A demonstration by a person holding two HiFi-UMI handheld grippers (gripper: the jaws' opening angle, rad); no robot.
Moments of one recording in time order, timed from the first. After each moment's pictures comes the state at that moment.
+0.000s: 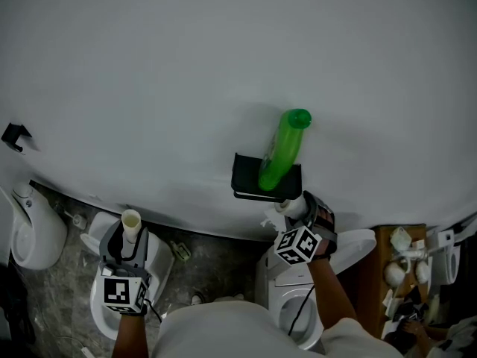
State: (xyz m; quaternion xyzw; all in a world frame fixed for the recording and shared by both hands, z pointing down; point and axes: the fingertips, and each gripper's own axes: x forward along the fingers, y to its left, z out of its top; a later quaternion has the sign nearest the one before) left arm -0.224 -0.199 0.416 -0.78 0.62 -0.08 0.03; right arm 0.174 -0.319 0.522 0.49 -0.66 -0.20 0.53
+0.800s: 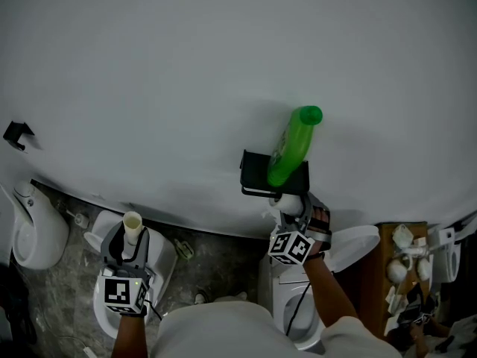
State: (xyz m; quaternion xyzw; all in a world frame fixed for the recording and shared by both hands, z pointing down) left arm -0.245 -0.187 0.424 -0.78 0.62 -0.09 0.02; right arm 0.133 -0.317 0.508 0.51 -0.64 -0.29 0.49
